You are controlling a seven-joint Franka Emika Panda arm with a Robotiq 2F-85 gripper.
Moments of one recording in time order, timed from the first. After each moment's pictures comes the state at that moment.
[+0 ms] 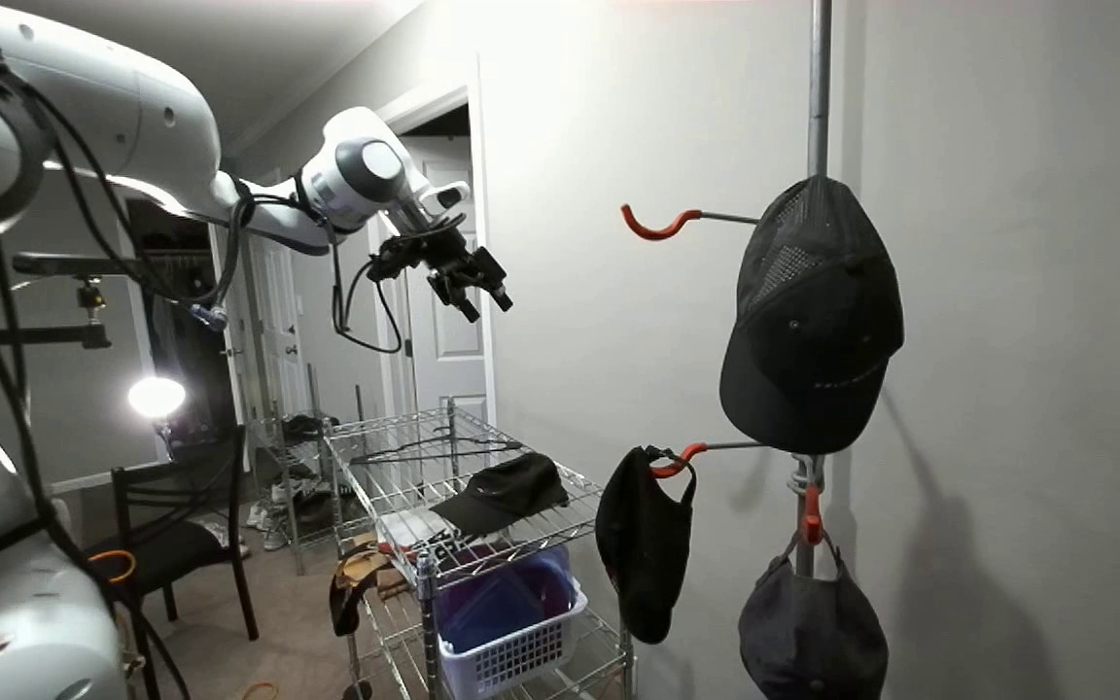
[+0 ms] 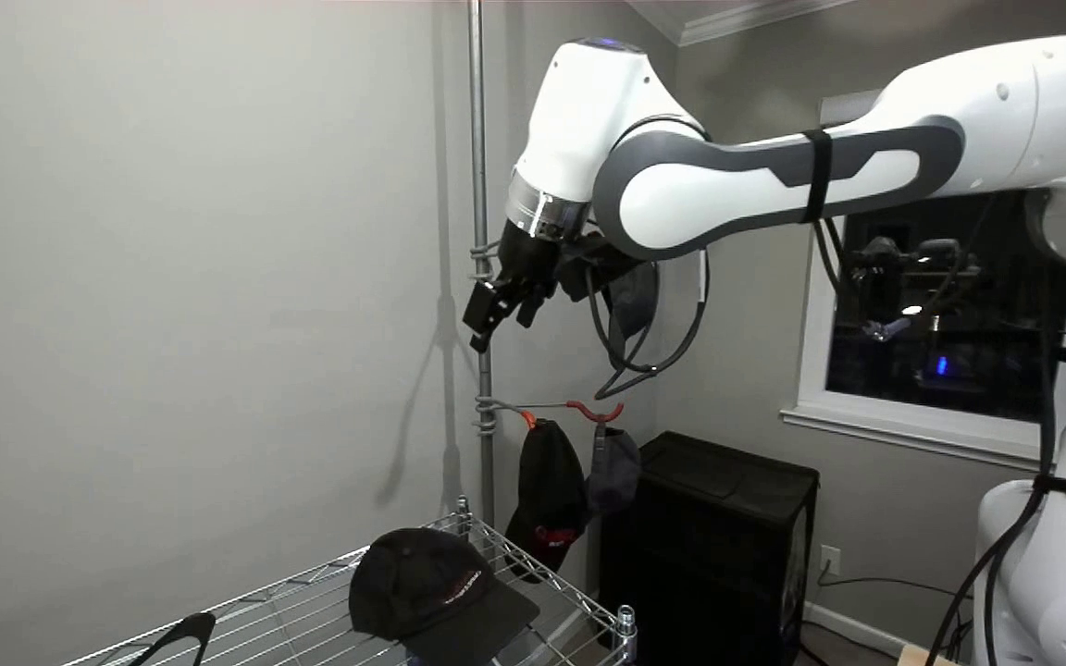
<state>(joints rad) 0.22 -0.29 0.29 -1.93 -0.37 2.10 0.43</state>
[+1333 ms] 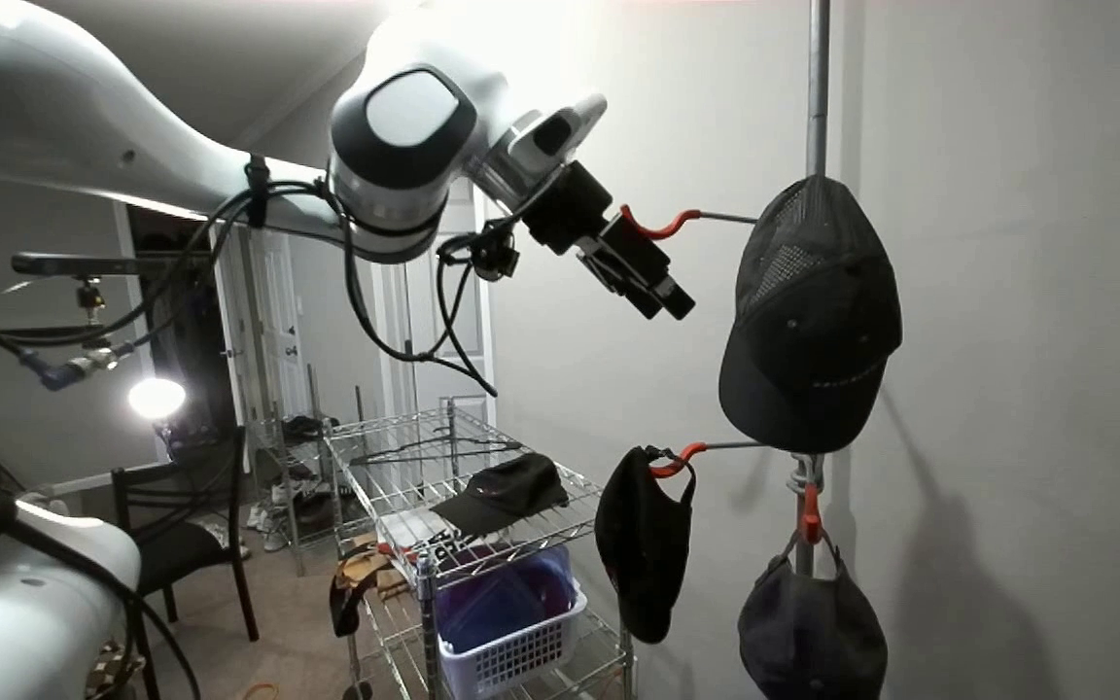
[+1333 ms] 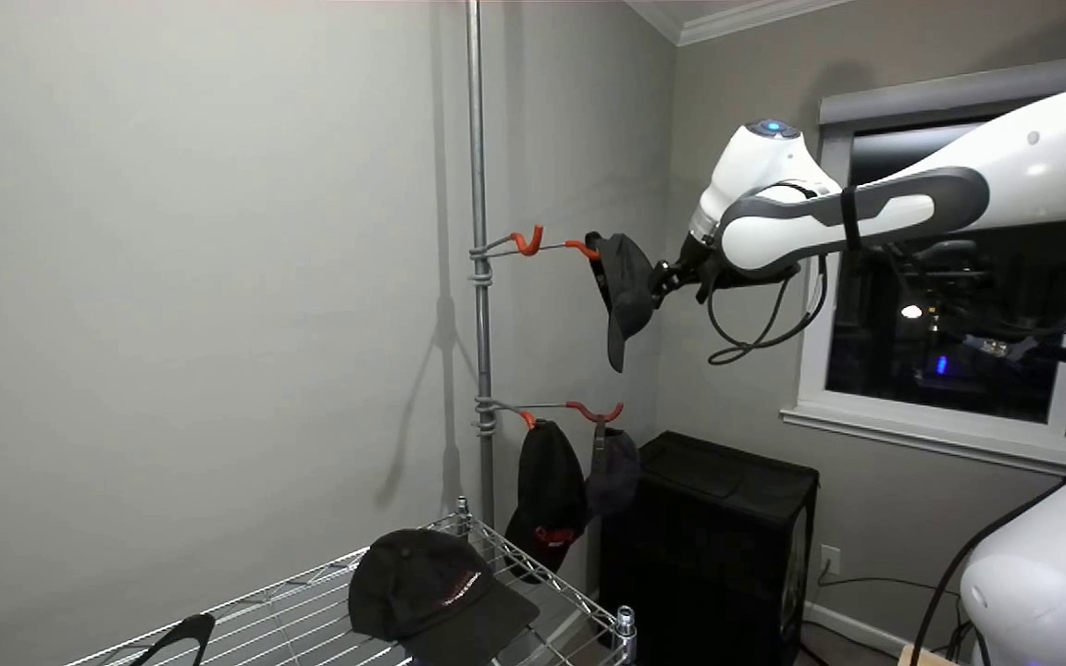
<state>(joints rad) -0.24 -0.55 0.00 -2.24 -0.38 2.40 0.44</state>
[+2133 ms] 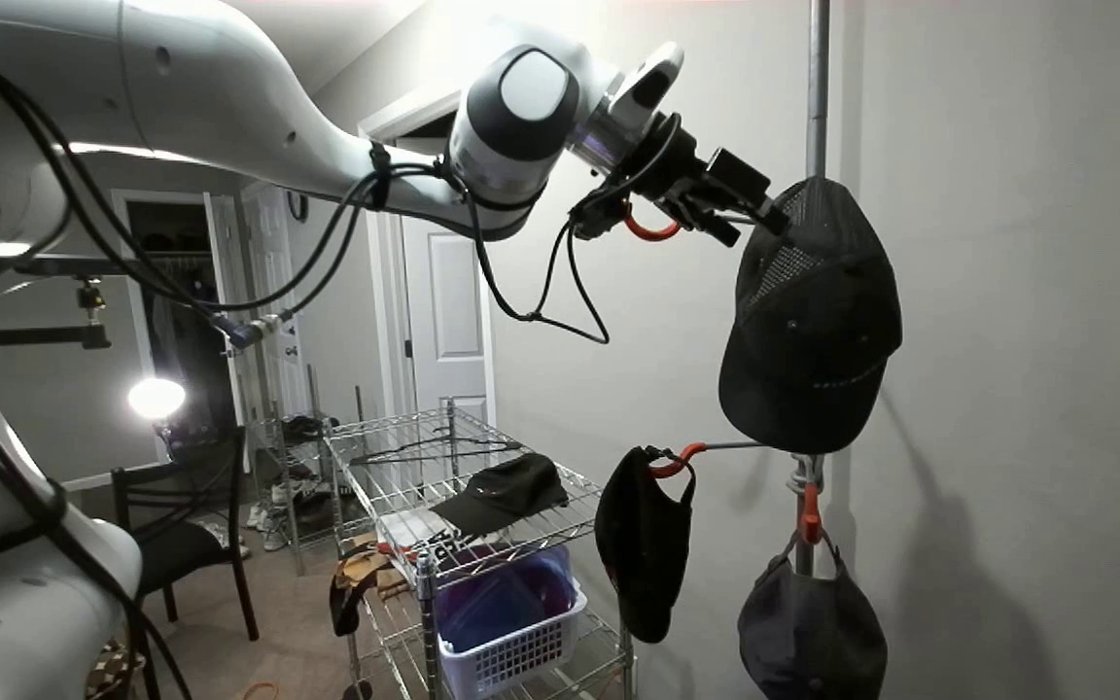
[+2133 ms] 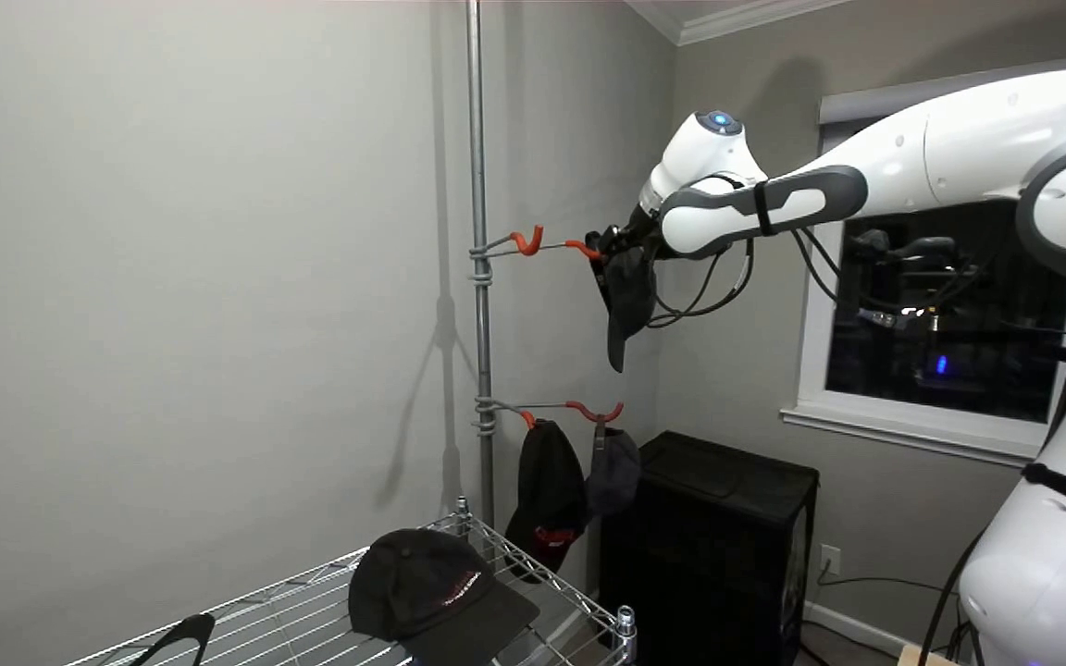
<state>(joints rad) -0.25 -0.24 0.02 -1.90 -0.42 2.57 0.44</state>
